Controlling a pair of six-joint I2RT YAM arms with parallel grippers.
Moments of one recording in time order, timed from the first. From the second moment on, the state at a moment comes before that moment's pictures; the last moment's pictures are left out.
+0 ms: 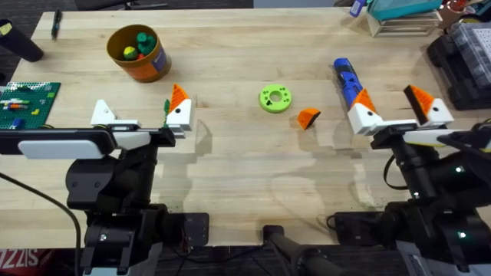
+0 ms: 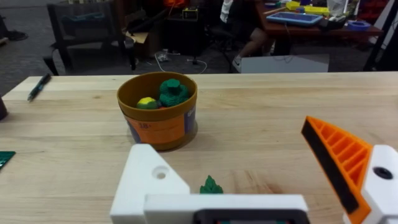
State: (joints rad) left arm -0.01 0.00 0.01 -0.02 -0.01 0.00; right arm 0.00 0.00 0.01 -0.10 -0.02 0.01
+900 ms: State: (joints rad) left arm -0.01 0.08 0.24 -0.28 -0.01 0.00; right arm 0.00 0.09 0.22 -0.39 -0.03 0.05
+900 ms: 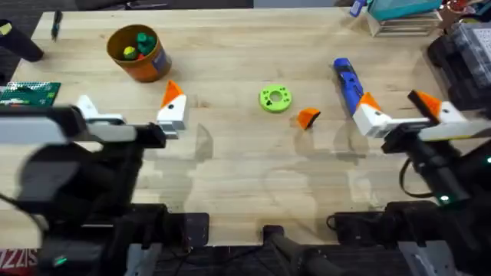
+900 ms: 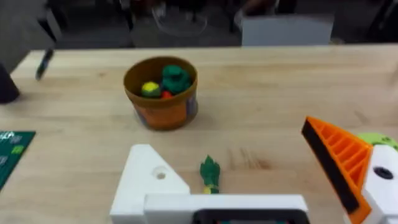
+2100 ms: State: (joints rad) left arm 0.04 1.66 1.06 -0.93 0.01 0.10; right arm 0.00 0.80 0.83 -0.78 -0.06 0.05
